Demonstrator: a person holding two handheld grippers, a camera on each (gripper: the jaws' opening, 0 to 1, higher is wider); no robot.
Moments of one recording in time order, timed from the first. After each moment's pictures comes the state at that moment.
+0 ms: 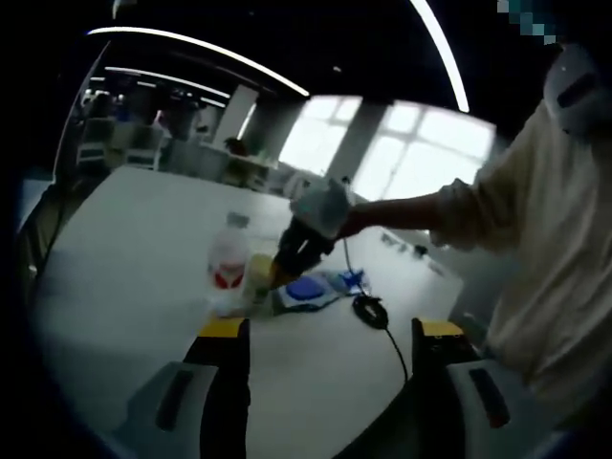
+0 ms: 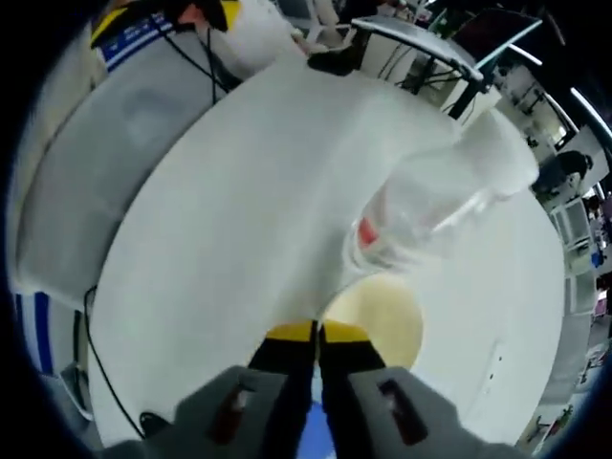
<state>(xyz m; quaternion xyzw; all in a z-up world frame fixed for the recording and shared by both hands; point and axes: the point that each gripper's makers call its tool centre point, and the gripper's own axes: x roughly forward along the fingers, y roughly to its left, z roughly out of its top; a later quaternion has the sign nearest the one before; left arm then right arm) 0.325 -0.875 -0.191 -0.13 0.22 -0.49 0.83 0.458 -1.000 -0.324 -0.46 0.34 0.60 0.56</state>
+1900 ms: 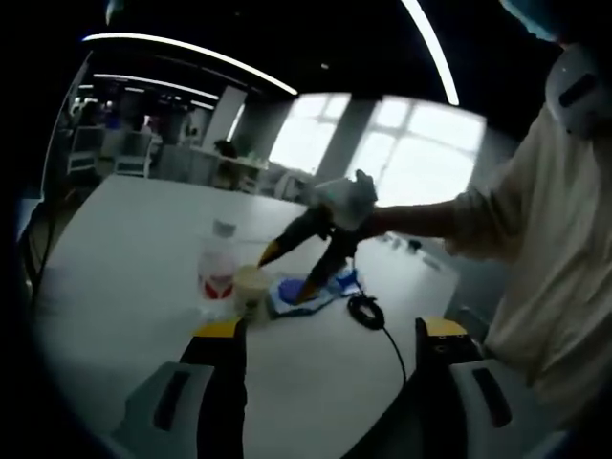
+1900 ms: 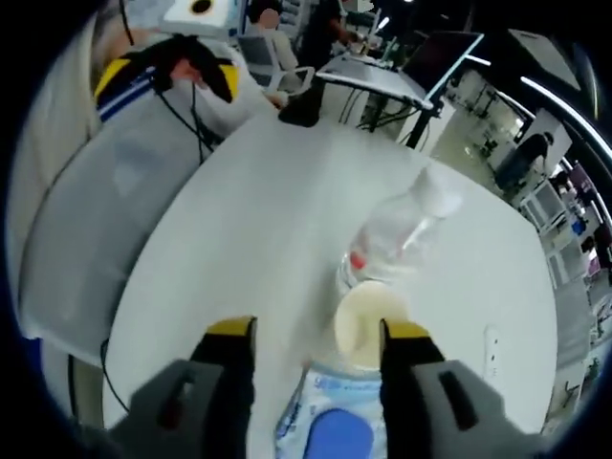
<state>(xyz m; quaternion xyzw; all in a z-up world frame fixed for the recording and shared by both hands) 0.327 -0.888 -0.180 -0.11 0.21 -0.51 0.83 0.437 -0.995 -0.274 -0.37 0.29 0.58 0.67</state>
